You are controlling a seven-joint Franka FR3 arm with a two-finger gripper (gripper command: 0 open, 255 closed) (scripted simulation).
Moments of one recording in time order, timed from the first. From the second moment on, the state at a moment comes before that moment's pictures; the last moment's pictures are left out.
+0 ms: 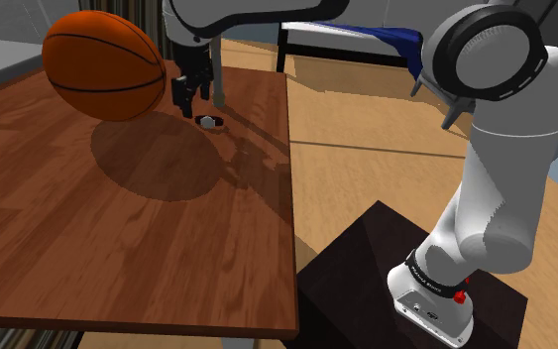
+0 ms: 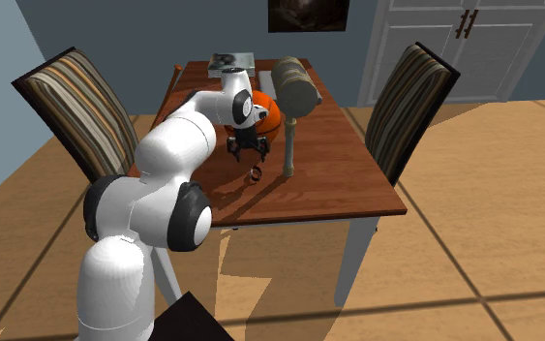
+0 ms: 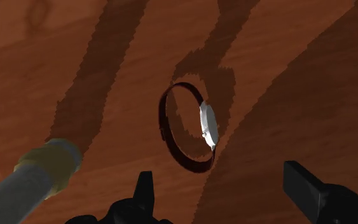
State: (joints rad) arm 0.26 0.37 0.24 -1.36 -0.18 1.80 -0.07
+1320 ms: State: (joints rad) arm 0.26 0.38 0.24 -1.35 -0.18 1.80 -0.06
